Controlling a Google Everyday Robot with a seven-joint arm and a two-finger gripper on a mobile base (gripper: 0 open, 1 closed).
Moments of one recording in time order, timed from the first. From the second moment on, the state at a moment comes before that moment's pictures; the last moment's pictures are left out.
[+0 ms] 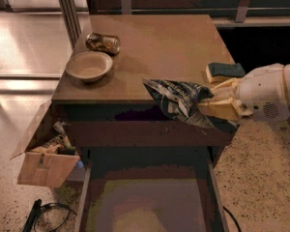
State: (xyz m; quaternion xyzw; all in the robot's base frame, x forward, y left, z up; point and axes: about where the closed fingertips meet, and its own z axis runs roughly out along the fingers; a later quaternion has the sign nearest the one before) arm 0.454 -0.135 0.912 -0.49 0.74 0.21 0.41
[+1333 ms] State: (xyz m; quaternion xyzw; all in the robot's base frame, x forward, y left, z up) arm 0.390 -0.094 0.744 -0.45 0.77 0.31 0.34
